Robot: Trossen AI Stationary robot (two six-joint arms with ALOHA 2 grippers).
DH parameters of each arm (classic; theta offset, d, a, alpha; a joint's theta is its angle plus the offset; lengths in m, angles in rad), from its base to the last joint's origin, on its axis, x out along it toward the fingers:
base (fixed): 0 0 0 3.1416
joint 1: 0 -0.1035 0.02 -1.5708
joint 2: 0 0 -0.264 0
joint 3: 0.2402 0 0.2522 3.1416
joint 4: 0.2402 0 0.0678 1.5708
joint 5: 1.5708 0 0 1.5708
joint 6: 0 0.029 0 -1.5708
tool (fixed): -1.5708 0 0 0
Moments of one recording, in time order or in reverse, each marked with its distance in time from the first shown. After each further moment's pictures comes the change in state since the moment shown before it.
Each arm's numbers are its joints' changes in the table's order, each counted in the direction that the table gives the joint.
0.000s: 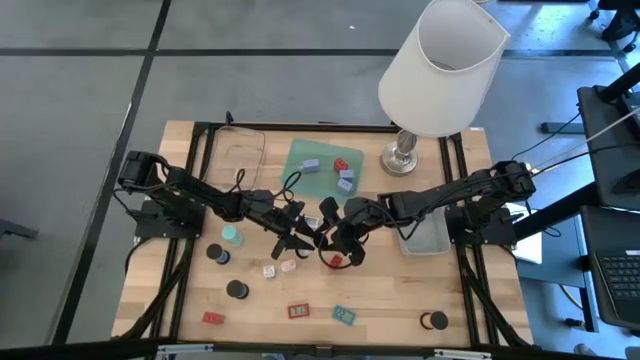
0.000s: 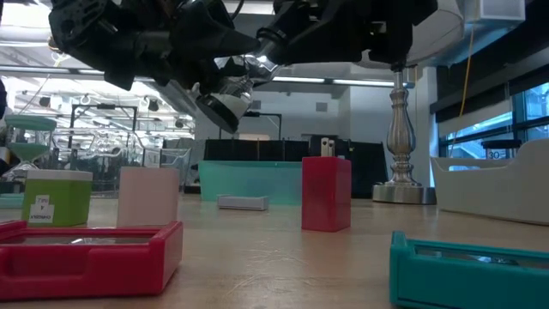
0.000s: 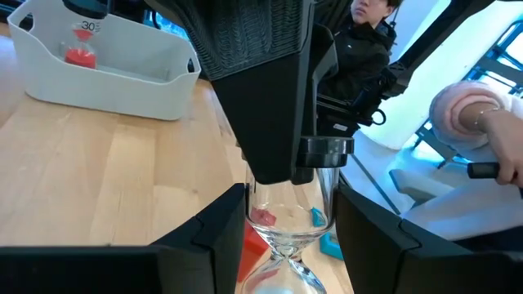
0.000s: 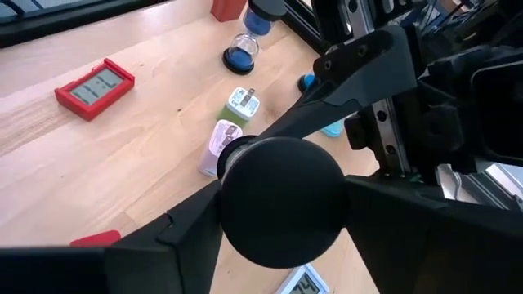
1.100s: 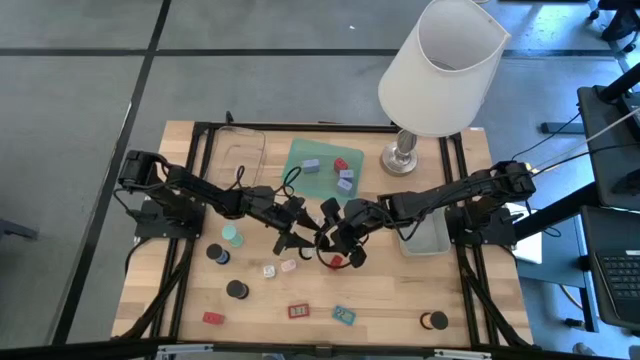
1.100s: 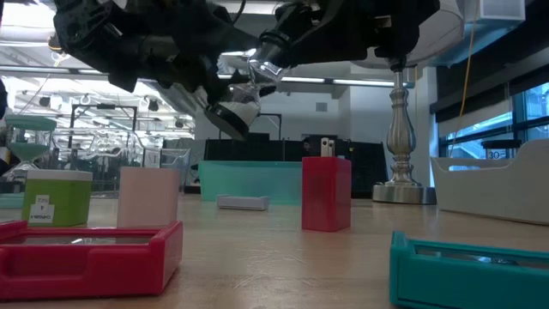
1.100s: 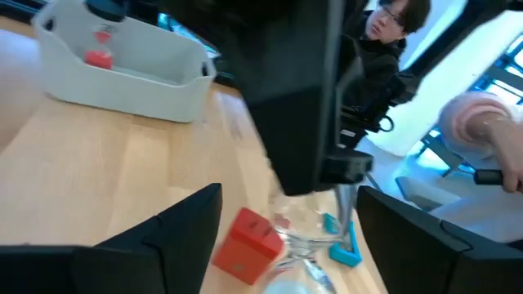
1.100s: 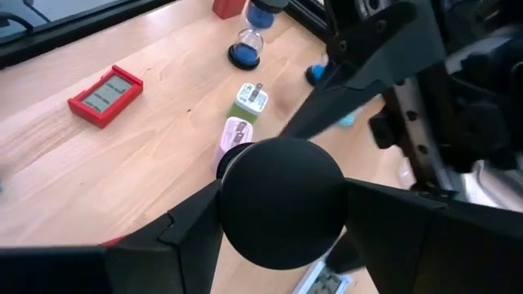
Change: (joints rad) left arm -0.035 0.001 0.000 0.006 -0.006 -0.018; right arm -0.001 0.000 0.000 0.025 -0.004 0.089
